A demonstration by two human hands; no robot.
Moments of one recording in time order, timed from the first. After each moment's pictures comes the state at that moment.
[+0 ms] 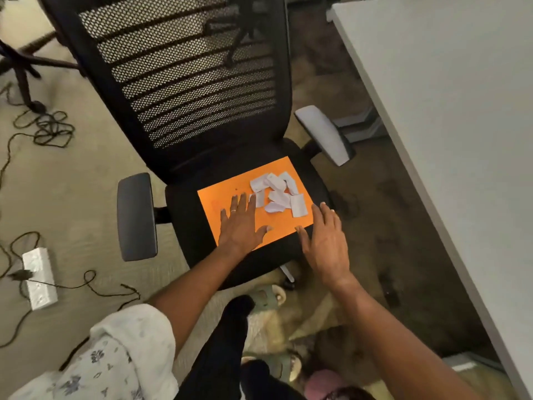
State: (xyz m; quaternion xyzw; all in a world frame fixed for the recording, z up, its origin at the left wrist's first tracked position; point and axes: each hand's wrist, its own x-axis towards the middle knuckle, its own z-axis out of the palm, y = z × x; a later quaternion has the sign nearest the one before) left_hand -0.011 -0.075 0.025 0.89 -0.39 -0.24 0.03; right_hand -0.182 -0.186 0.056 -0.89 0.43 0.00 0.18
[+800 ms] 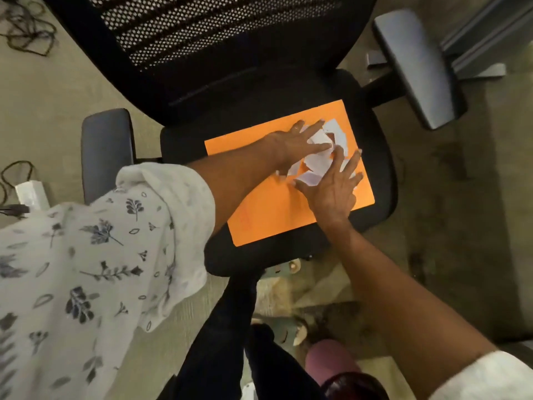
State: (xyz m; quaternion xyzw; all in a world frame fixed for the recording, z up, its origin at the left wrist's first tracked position) left_hand 0.107 -0.193 -0.081 0.71 -0.62 -0.29 -0.14; right_hand -0.050 -0.216 -0.104 -0.83 0.52 0.07 0.20
